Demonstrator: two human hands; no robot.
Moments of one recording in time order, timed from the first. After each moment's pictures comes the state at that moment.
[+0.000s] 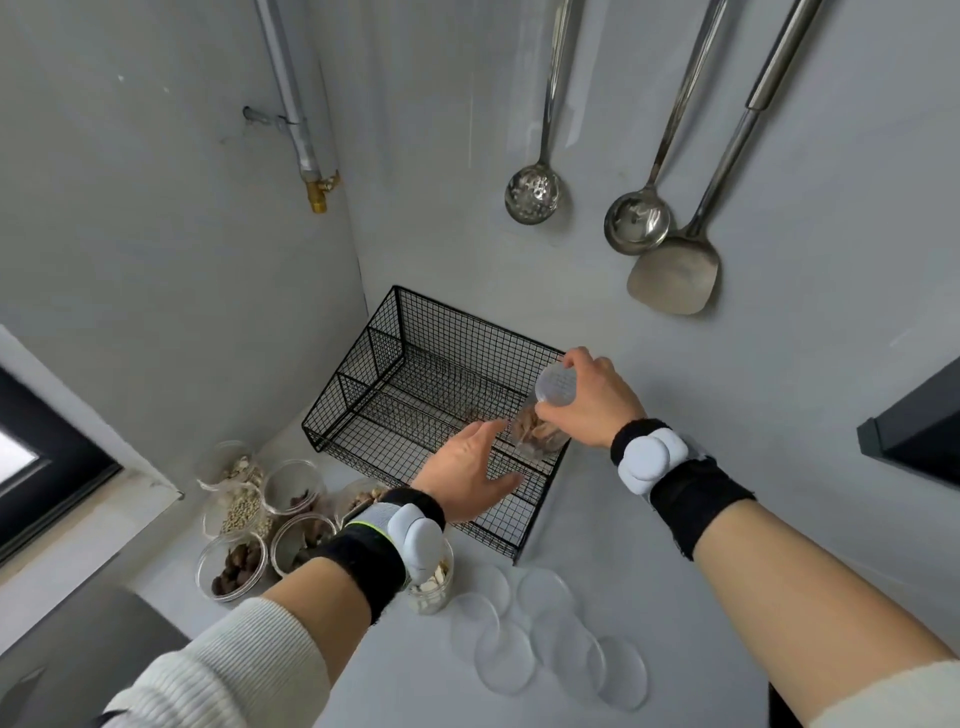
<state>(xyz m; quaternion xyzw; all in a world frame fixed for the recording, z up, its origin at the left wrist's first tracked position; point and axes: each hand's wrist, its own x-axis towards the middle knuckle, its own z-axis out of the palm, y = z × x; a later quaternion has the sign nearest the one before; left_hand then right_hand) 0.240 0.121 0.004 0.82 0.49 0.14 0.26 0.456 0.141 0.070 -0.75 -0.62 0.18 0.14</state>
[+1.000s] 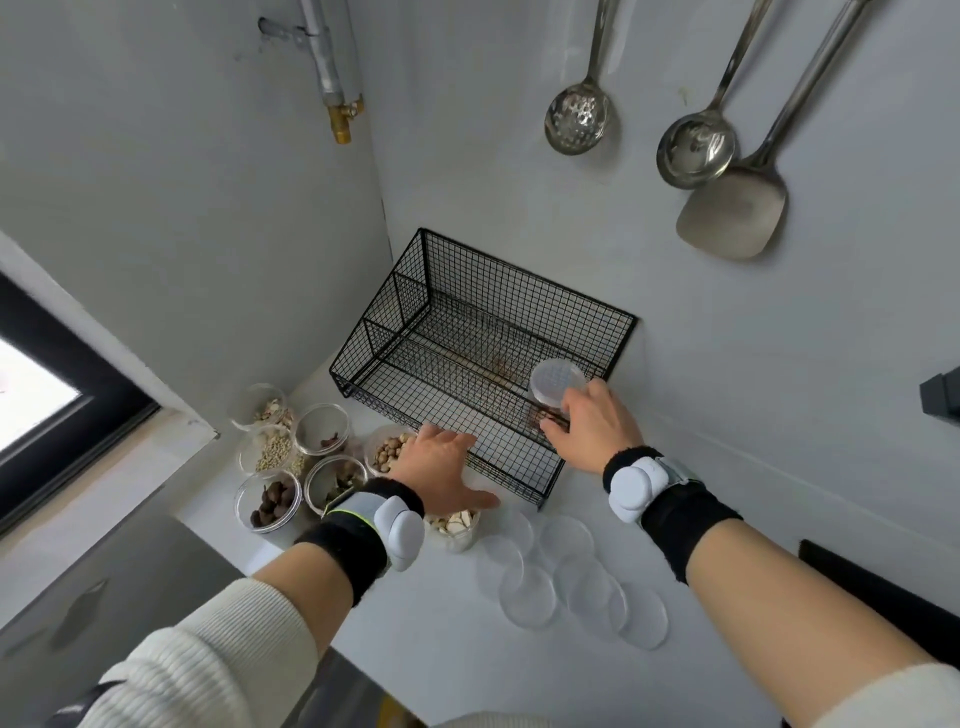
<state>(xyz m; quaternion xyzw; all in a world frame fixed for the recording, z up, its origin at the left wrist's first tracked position) 0.173 0.091 -0.050 0.82 0.55 -0.07 0.18 0.413 0.090 -0.004 -0.72 -0.68 0.11 0.03</state>
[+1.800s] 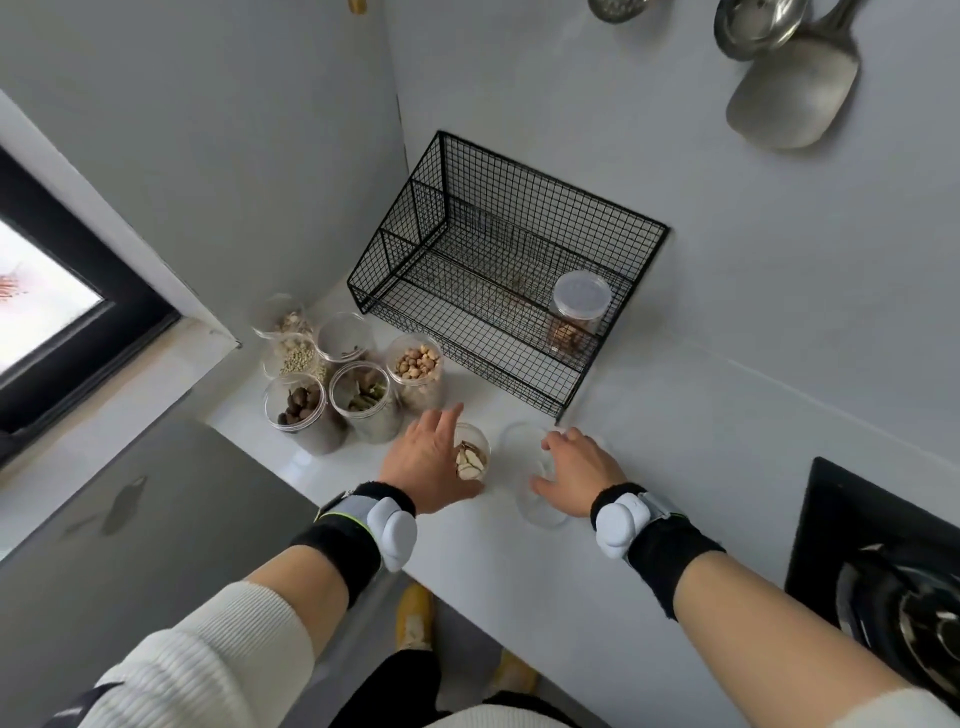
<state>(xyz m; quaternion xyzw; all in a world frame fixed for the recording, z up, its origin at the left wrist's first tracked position) 0.132 -0.005 -0.105 0.77 0.59 0.01 0.25 0.370 -0.028 -0.104 -0.68 -0.67 0.27 -0.09</state>
